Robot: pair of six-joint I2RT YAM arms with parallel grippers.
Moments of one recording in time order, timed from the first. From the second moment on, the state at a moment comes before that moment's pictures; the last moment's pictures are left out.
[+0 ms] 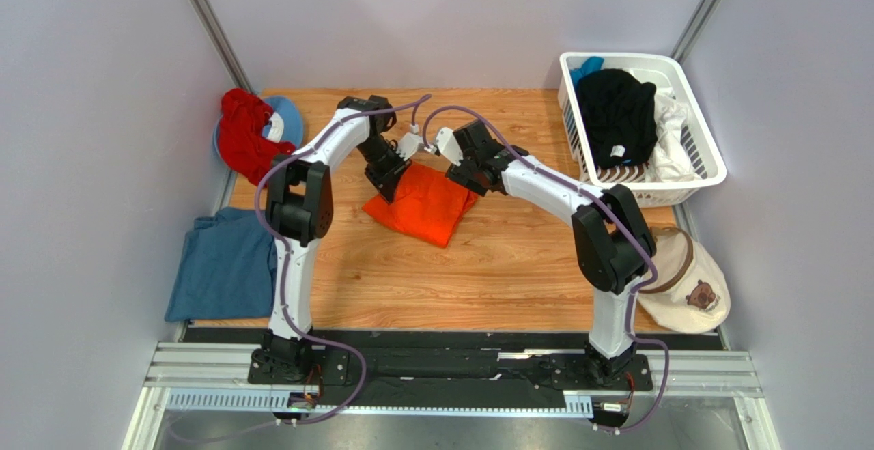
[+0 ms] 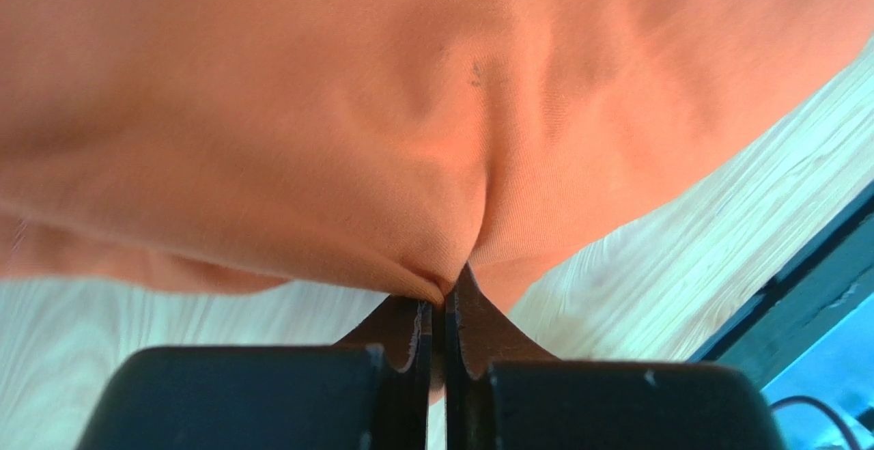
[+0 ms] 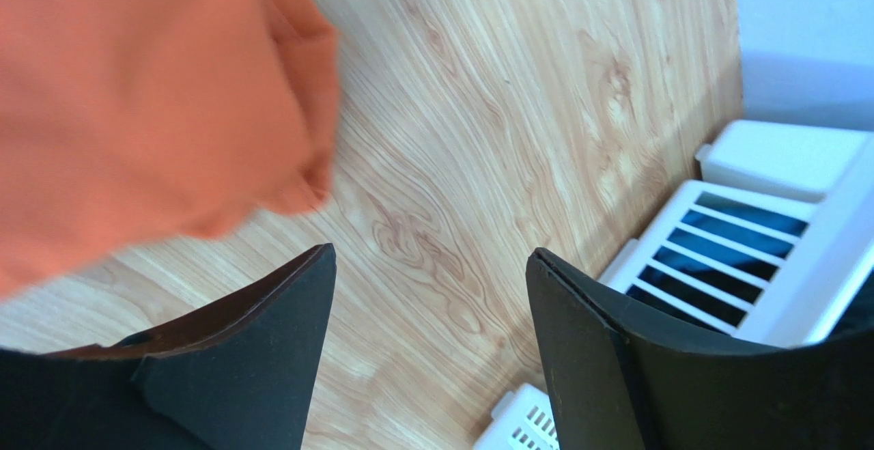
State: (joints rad) left arm -0.30 2.29 1.98 -1.26 0.44 0.66; right arm 0.61 1.93 1.47 -0.40 0.32 -0.60
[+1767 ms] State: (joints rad) left arm 0.60 1.52 1.22 -1.17 -0.16 1.08; right arm 0.62 1.84 1.29 -0.41 0.32 -0.60
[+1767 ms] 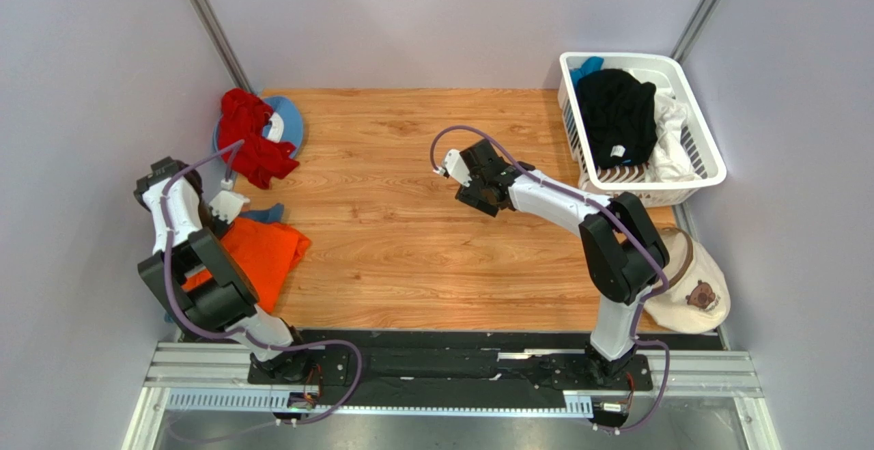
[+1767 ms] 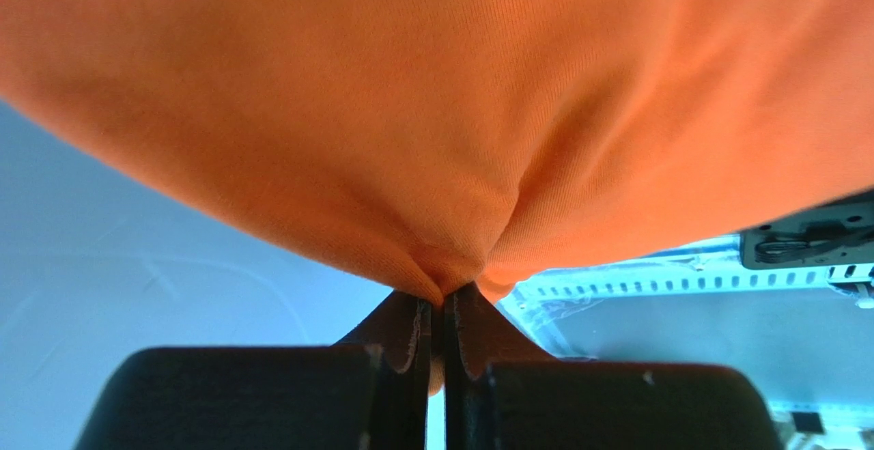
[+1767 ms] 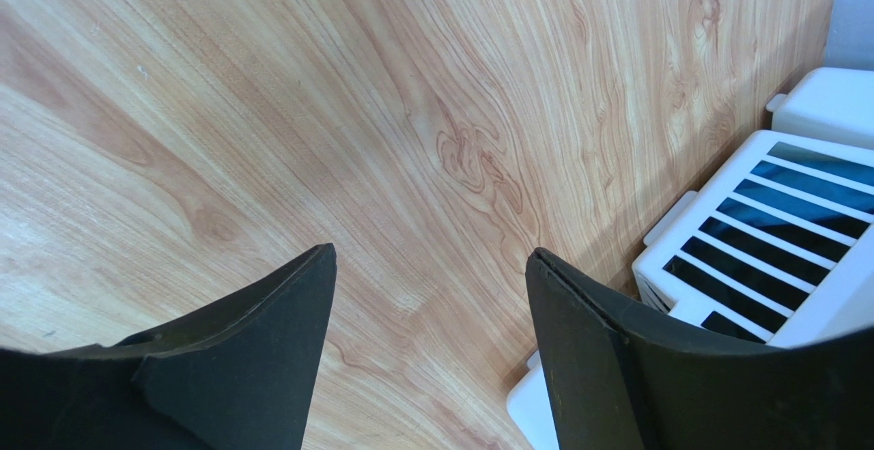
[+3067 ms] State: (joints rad) left arm 0.94 1.51 1.49 -1.24 0.24 1.12; right arm 0.67 1.90 1.29 -0.48 0.33 -0.56
